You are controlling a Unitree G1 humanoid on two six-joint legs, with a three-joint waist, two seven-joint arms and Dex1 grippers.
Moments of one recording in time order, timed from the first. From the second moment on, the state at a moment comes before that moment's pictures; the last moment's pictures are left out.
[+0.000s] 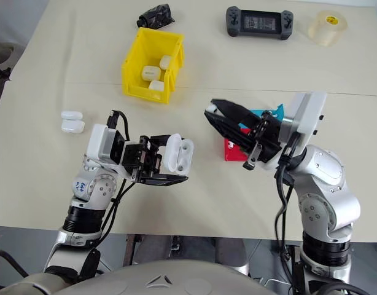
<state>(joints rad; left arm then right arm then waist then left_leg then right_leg) -0.32 0.27 -0.09 -0.11 -0.65 0.06 -1.31 -0.19 -0.40 -0.17 -0.64 0.73 0.42 0.75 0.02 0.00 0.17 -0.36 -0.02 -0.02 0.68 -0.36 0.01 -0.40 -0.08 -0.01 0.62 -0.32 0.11</state>
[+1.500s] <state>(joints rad) -0.34 0.28 -0.09 -0.11 -0.68 0.23 -1.25 0.02 -0.33 0.08 -0.52 0.61 -0.01 0.87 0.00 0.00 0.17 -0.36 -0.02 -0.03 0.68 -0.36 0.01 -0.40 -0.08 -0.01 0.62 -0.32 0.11</state>
